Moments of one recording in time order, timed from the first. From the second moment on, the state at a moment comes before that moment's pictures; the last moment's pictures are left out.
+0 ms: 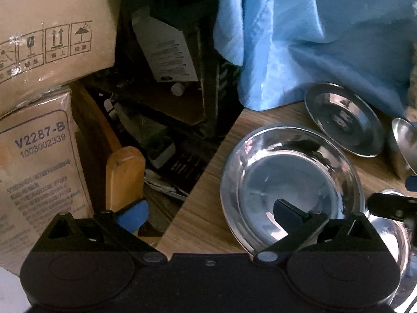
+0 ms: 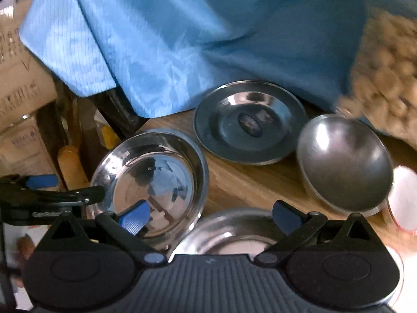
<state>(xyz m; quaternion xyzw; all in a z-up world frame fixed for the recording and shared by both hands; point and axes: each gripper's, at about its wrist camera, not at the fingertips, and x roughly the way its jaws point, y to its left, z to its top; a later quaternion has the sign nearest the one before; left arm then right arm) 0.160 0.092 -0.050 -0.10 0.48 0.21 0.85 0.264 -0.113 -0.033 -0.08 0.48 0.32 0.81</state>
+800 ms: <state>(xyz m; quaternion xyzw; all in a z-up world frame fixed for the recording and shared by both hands) 0.175 0.105 -0.071 -0.16 0.50 0.17 0.84 0.291 -0.087 -0.069 -0.06 0.54 0.28 0.79</state>
